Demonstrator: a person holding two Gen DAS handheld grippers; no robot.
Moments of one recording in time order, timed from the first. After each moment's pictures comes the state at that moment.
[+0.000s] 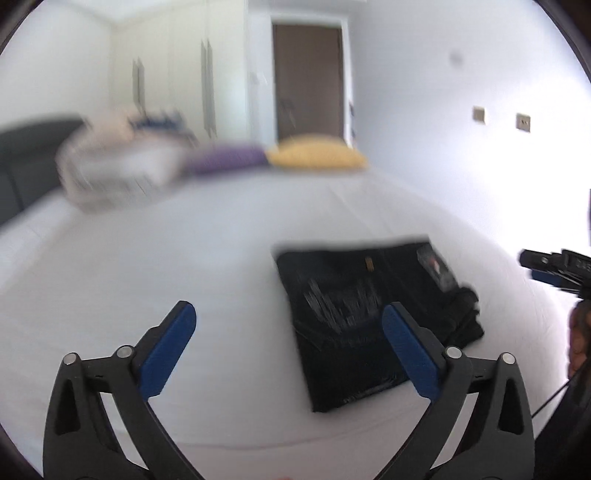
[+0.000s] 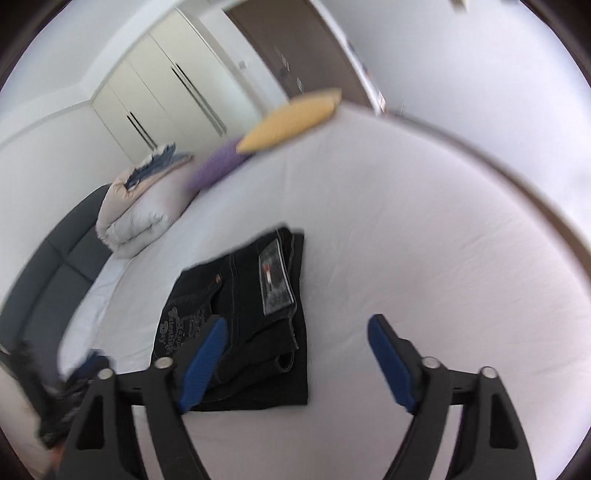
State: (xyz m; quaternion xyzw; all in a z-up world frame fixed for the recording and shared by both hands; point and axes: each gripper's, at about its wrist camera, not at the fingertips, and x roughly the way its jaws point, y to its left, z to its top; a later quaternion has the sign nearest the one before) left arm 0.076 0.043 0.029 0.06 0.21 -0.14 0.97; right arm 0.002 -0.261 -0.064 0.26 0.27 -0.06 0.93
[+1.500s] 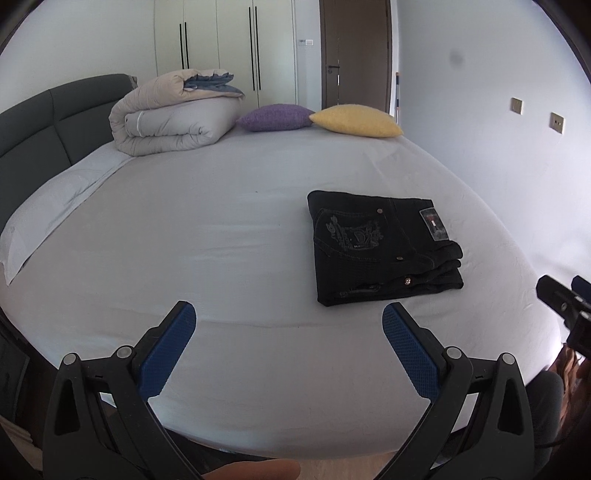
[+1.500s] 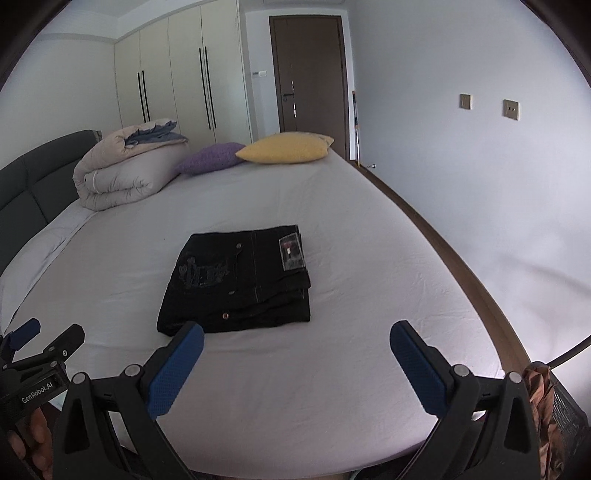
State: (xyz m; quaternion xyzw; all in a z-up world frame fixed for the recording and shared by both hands) left arm -0.003 0.060 0.023 0.03 0.34 -0.06 0.94; right arm -0.097 -0.140 -0.006 0.11 0.32 -0.14 0.93
